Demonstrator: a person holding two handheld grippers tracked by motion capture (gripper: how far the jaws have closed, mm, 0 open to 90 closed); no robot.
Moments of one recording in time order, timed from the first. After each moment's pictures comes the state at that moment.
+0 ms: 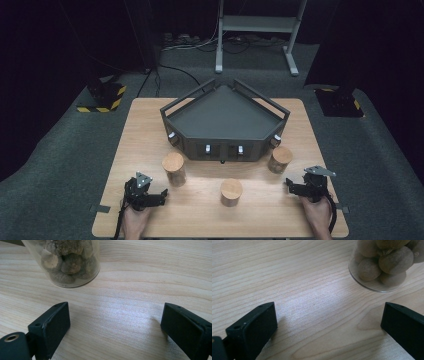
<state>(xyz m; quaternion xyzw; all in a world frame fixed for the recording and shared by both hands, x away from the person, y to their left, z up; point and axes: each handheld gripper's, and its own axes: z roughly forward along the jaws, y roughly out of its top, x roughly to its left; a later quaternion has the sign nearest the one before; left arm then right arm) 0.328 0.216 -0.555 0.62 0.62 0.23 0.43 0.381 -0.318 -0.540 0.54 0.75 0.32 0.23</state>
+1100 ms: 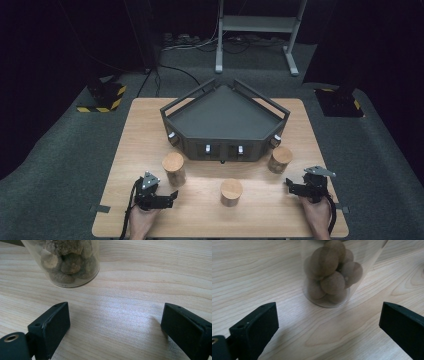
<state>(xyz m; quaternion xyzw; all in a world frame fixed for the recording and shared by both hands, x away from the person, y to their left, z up) 0.323 0.188 -0.539 0.62 0.59 0.16 0.49 0.381 -0.317 -0.540 0.54 0.74 0.31 0.24</state>
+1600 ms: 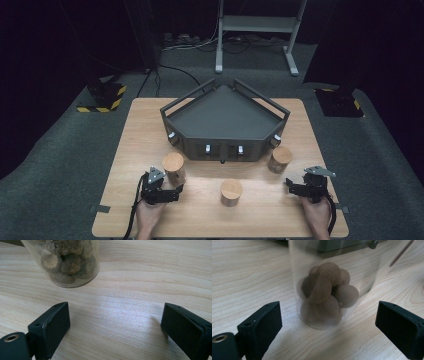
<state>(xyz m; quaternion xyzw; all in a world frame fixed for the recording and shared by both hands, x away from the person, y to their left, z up) 0.339 0.173 -0.534 0.61 0.59 0.18 0.50 0.381 -0.317 -0.540 0.54 0.74 0.31 0.24</state>
